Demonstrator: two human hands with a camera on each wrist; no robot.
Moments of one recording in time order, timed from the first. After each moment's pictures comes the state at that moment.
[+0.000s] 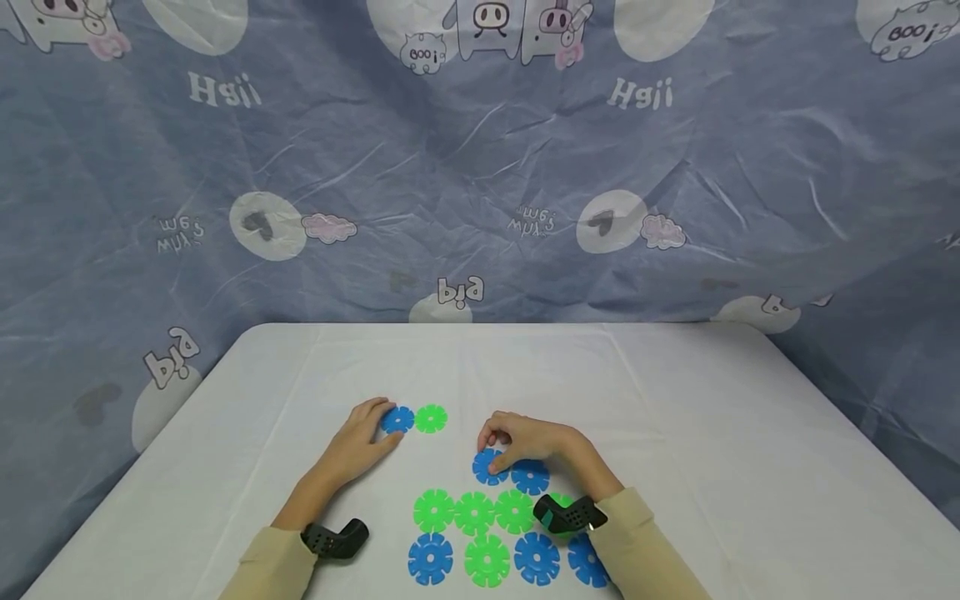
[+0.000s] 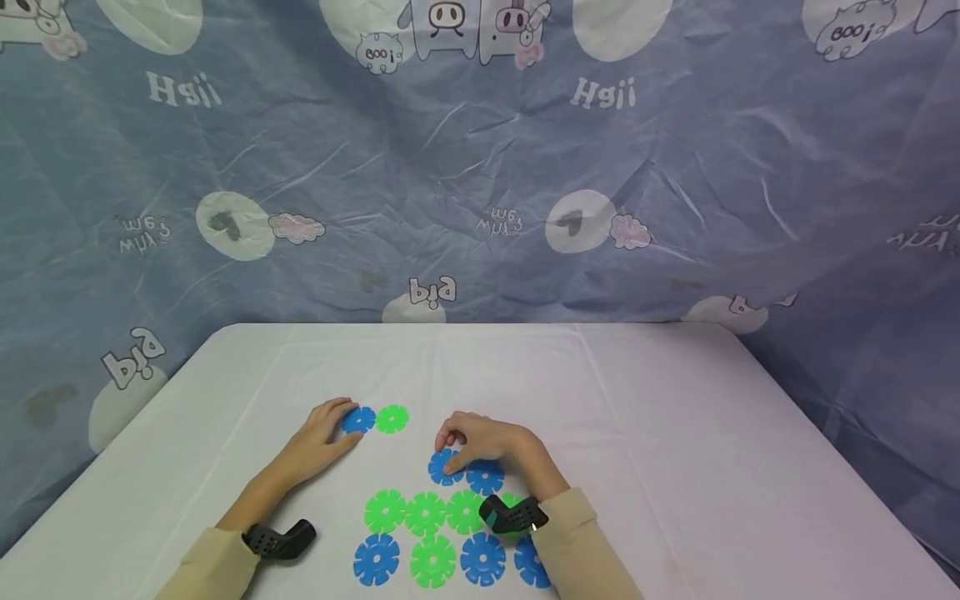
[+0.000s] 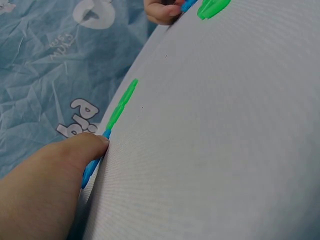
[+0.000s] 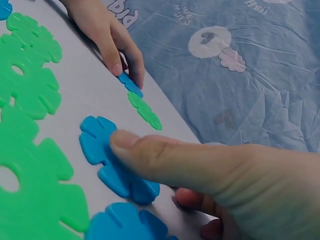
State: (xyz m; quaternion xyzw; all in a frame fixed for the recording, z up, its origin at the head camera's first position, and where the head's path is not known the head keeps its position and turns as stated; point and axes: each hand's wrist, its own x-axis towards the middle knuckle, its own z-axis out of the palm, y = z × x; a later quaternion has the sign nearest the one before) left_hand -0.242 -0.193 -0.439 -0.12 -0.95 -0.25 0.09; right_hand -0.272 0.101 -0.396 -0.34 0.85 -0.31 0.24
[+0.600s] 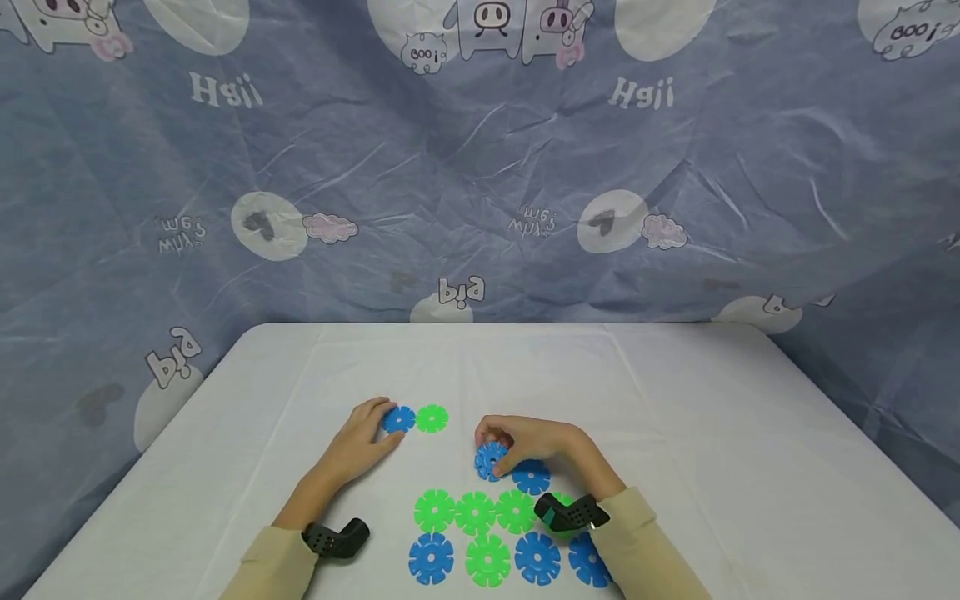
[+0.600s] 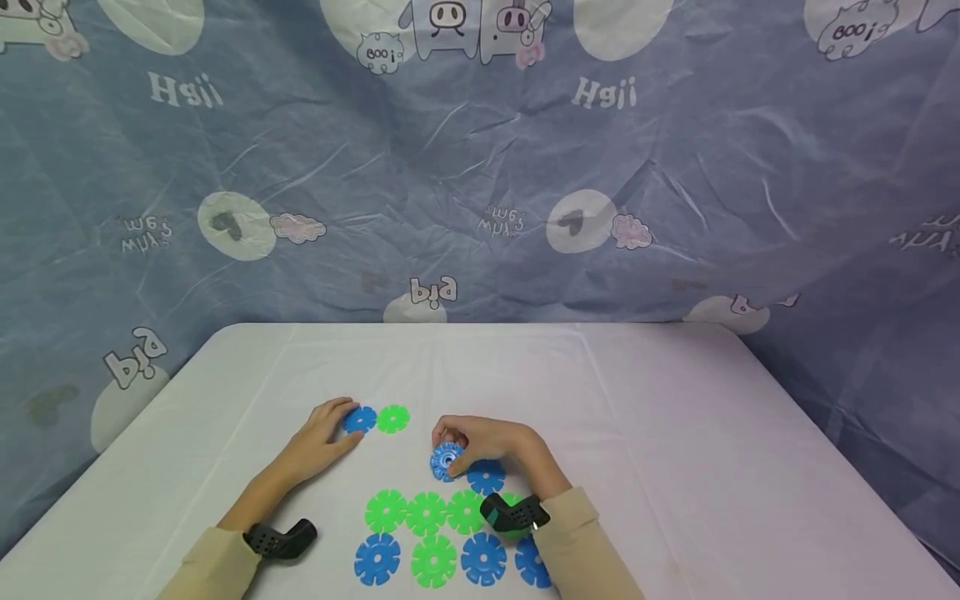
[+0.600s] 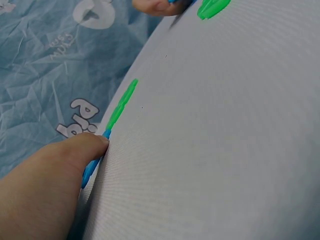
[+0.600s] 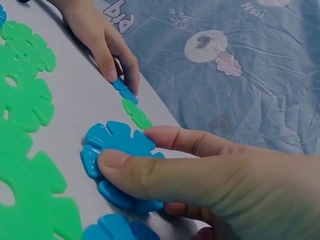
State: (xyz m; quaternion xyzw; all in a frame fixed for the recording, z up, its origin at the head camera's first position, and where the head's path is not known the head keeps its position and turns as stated) left_hand -0.243 -0.192 -0.439 -0.12 -0.96 -0.25 0.08; right_hand -0.274 0.100 -0.393 -0.36 0.83 -0.32 0.28
